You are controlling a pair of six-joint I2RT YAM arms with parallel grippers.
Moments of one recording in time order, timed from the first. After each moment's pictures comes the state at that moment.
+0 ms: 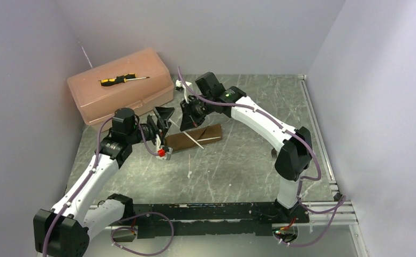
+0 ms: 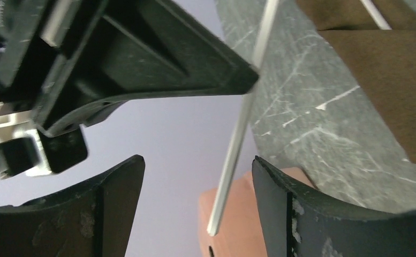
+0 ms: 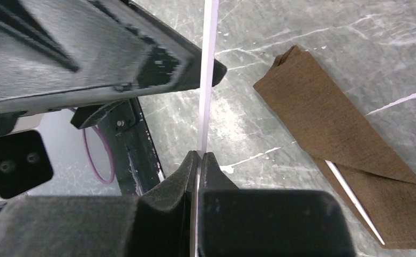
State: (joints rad) left arm -0.29 0.96 0.74 -0.14 0.74 1.80; right arm 0.74 1.84 1.77 -0.72 -0.62 0.07
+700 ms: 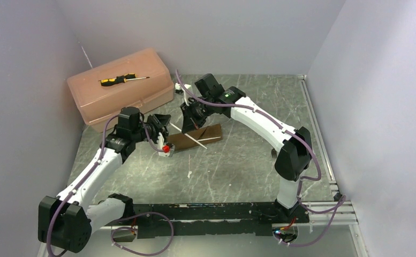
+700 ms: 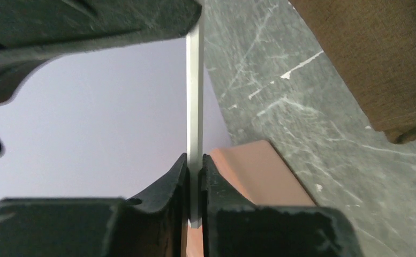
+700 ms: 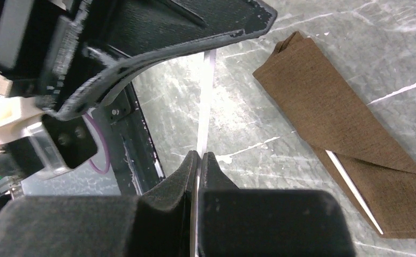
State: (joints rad) left arm -0.29 1.05 0.75 -0.19 0.62 1.84; right arm 0.76 1.84 1.77 -0.77 -0.61 0.03
